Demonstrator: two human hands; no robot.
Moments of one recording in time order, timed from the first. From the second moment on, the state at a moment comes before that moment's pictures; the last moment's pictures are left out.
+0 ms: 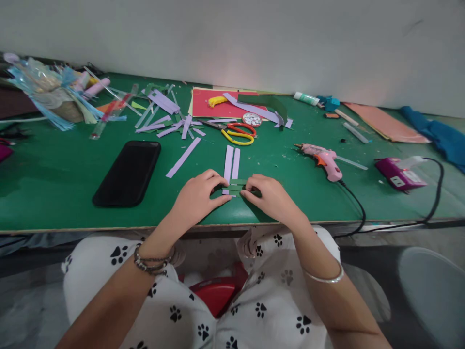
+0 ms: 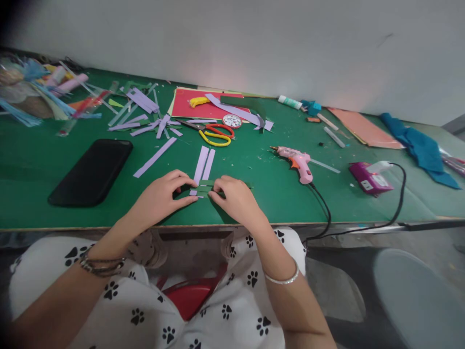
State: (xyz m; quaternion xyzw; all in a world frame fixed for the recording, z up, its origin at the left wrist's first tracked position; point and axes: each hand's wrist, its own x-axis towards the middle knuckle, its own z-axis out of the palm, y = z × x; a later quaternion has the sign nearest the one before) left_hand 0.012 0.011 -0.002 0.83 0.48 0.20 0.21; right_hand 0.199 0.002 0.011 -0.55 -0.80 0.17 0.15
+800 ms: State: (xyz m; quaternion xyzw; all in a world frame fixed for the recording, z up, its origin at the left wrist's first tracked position) left_hand 0.016 0.014 -0.006 0.86 0.47 0.18 0.10; right_hand 0.205 -0.001 0.014 -0.59 -0.79 0.05 0.16
